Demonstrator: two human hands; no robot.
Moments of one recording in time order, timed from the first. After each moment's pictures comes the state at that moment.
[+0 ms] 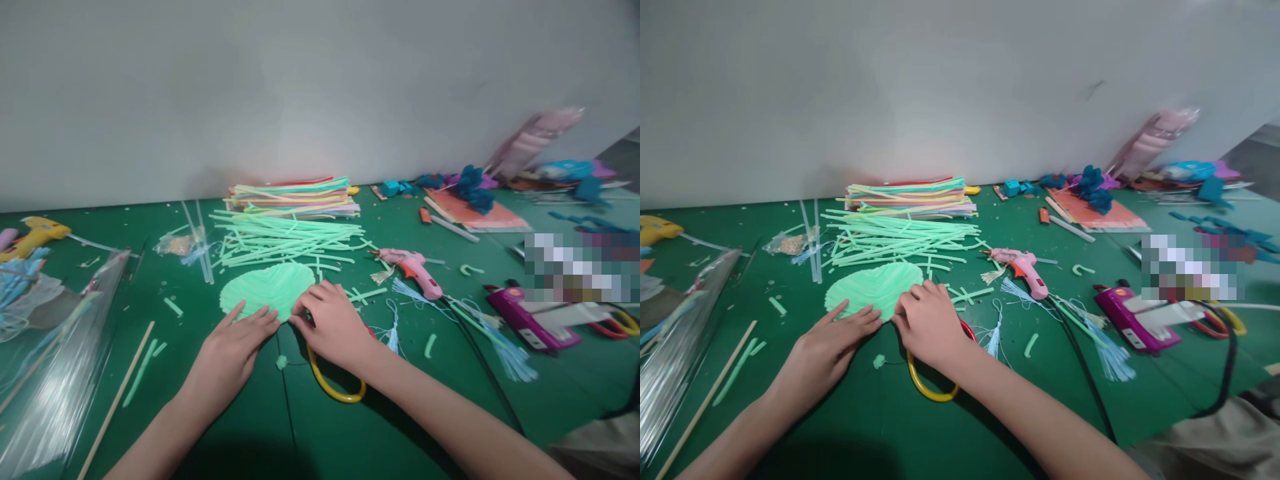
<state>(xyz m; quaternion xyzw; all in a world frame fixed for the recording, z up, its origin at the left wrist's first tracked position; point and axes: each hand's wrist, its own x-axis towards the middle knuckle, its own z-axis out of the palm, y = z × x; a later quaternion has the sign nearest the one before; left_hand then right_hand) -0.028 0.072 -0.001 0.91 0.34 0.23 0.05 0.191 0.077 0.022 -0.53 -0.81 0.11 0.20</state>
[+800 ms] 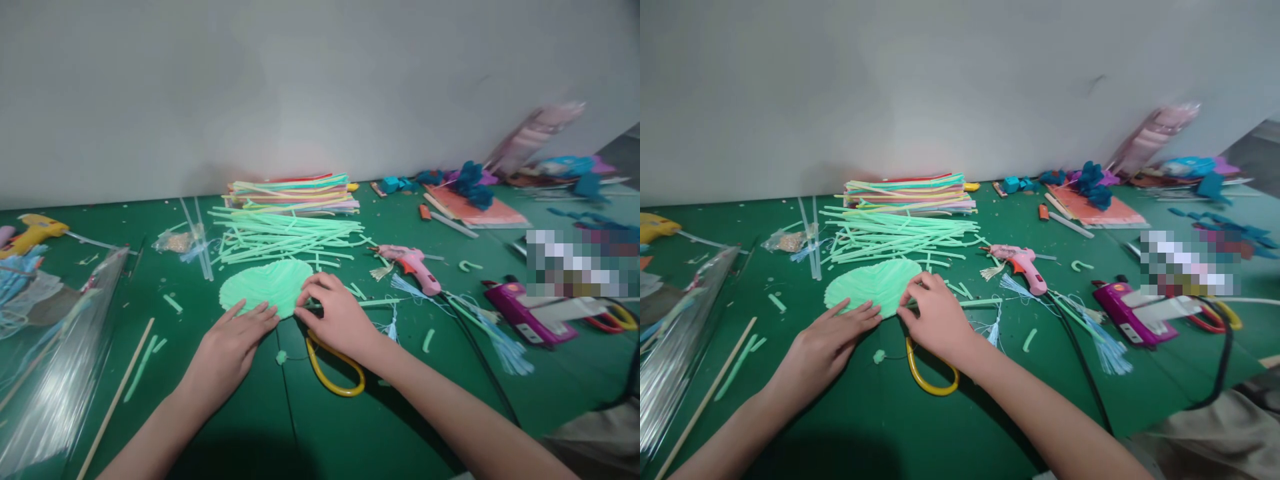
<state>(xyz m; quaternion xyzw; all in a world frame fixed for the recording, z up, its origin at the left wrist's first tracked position) -0.031 0.072 0.000 0.92 0.33 0.22 0.06 0.200 0.080 0.022 -0.53 -0.77 0.19 0.29</state>
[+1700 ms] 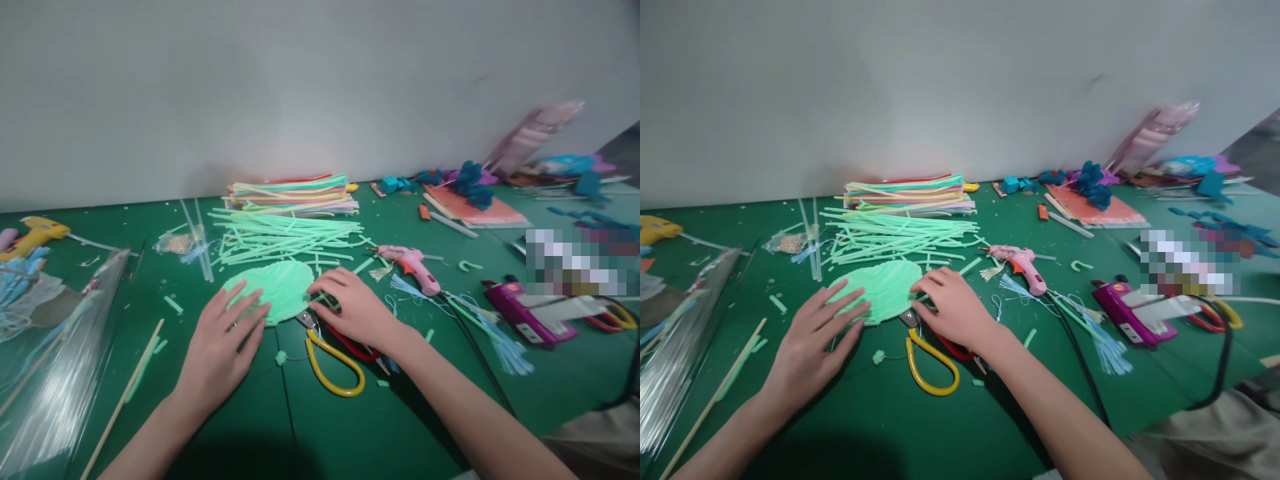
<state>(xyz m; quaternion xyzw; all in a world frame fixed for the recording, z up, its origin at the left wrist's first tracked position) -0.026 0.068 0.013 0.85 0.41 0.32 0.05 0.232 0.087 0.033 -0.46 -0.84 0.11 0.25</state>
